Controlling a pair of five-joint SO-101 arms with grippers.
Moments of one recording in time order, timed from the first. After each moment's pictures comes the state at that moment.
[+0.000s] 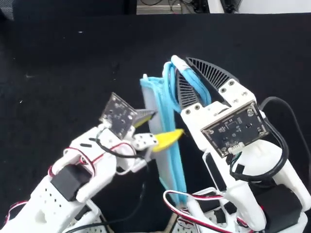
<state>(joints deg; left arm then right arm) 35.5 -68.0 50.2 45.8 2.2 -19.5 -57.7 4.8 63.9 25.9</state>
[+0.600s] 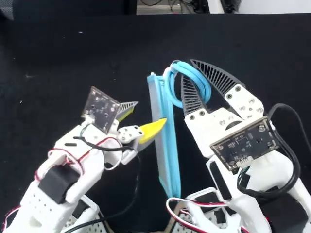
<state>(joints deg) 30.0 -71.0 45.4 51.0 1.5 -19.5 -59.5 4.6 63.9 25.9</state>
